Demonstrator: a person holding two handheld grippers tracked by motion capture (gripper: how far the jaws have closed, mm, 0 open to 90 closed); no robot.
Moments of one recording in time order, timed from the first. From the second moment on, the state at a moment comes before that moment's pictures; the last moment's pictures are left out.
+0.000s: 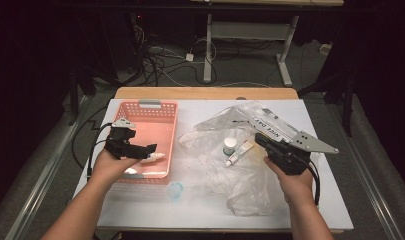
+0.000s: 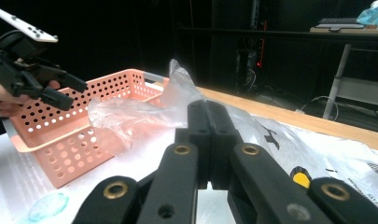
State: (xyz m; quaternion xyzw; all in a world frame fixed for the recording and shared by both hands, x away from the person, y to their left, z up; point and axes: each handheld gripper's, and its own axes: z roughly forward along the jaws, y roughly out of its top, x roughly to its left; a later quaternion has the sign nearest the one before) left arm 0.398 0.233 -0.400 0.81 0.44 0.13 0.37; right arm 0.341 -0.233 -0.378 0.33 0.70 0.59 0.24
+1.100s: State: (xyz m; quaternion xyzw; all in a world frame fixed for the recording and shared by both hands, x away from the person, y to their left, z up) left arm 0.443 0.215 -0.440 0.90 0.40 0.01 0.19; right arm 0.340 -0.235 -0.376 0.32 0.70 0.59 0.24
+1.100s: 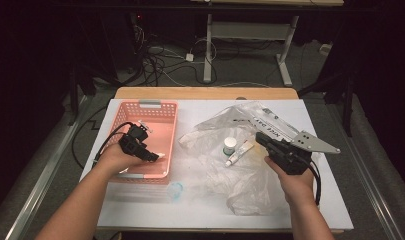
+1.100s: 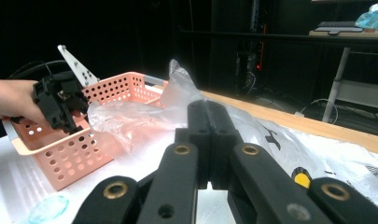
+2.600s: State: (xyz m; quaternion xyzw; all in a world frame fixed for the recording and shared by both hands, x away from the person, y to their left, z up) left arm 0.438 0.207 -0.434 0.91 0.38 0.04 0.16; right arm 0.341 -0.235 -0.377 0.33 0.70 0.59 0.24
